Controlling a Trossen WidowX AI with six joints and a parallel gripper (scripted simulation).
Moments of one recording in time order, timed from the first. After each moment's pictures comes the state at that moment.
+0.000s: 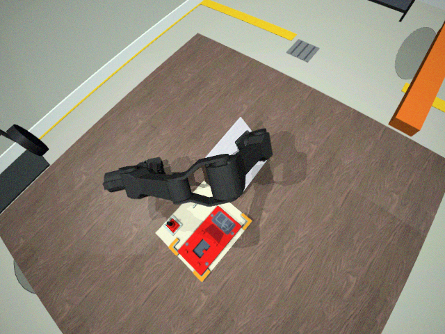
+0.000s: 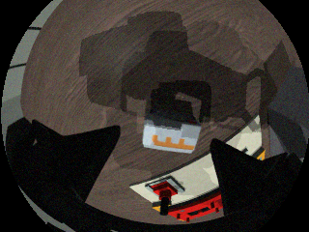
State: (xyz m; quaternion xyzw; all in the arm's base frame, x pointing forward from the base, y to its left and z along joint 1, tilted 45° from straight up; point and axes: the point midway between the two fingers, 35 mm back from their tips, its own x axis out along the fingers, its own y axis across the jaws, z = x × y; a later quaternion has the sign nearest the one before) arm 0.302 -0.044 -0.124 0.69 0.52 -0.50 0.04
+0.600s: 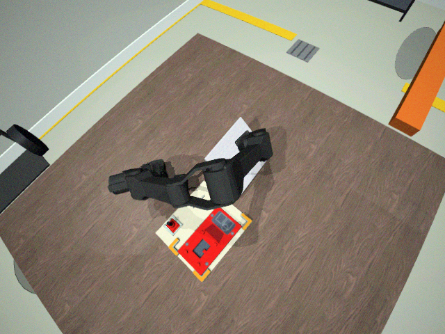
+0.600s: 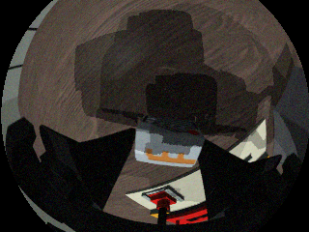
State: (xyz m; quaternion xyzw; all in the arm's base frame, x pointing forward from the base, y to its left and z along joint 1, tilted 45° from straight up) arm 0.299 -0.030 -0.138 0.69 0.53 -0.50 0.03
